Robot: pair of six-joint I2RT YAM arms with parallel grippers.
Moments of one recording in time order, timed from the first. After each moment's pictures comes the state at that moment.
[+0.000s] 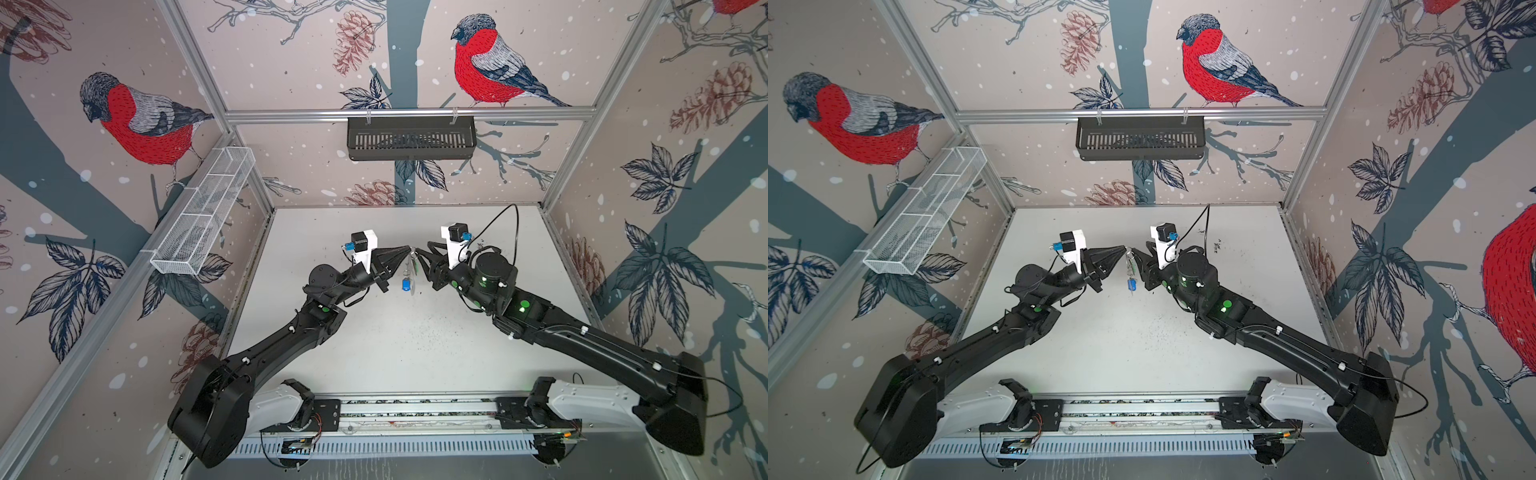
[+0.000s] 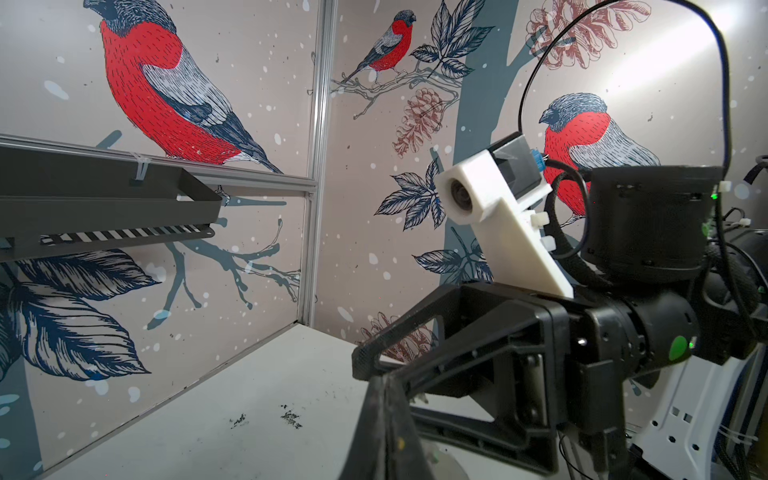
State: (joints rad) left arm -0.56 1.20 0.64 0.94 0.58 -0.31; right arm 0.93 1.16 0.96 0.11 0.18 0.21
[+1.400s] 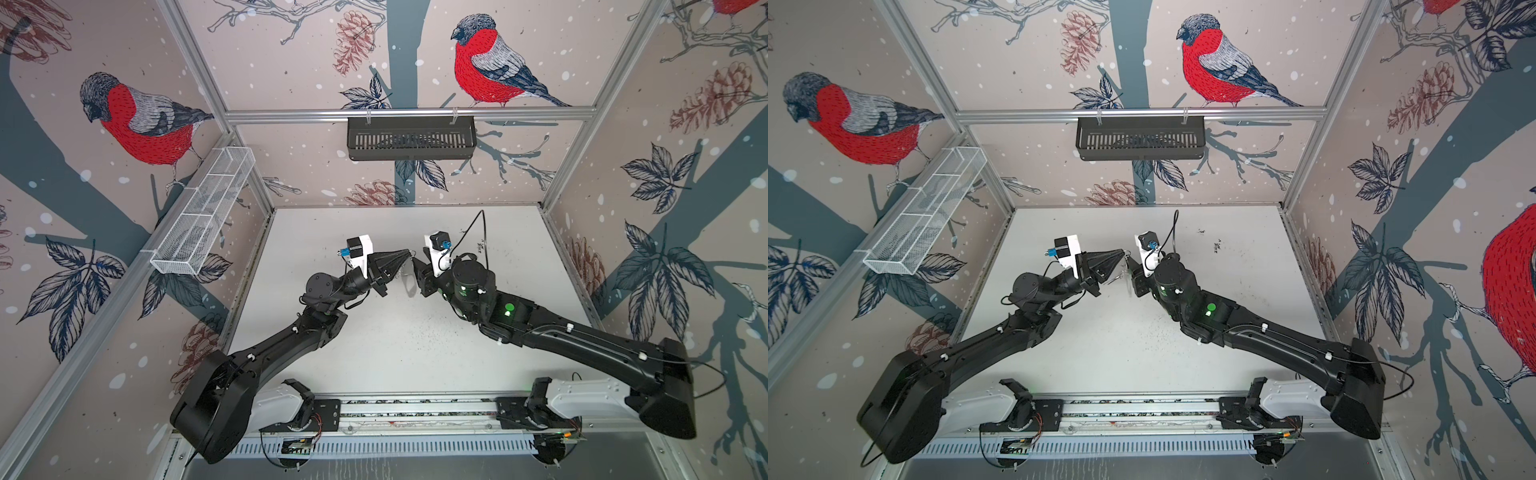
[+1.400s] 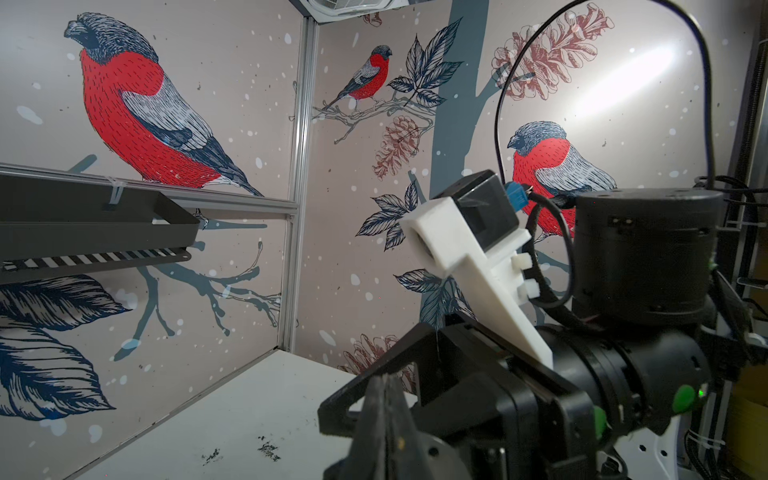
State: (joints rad) left arm -0.57 1.21 0.59 1.11 0.60 -0.38; right arm 1.04 1.20 0.99 0.04 0.42 0.12
